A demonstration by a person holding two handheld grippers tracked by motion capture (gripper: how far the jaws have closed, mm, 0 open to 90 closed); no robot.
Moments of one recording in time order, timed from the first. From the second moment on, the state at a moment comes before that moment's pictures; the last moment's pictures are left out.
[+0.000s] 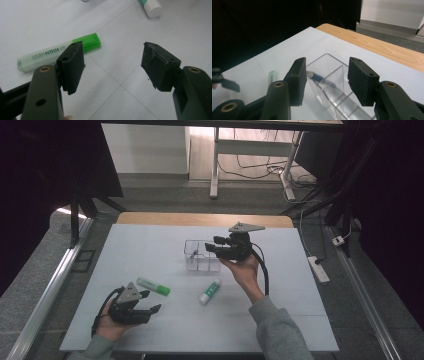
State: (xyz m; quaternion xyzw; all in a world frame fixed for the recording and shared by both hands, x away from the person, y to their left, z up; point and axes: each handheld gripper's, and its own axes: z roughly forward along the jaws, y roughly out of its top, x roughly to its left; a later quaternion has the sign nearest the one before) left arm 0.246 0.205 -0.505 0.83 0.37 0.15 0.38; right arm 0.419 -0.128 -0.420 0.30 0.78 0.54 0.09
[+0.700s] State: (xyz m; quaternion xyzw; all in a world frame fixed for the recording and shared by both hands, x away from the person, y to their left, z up) left arm 0.247 0.206 -0.506 0.83 0.37 0.15 0.38; right arm 0.364 -0.210 -0.439 0.30 0.79 0.53 0.11
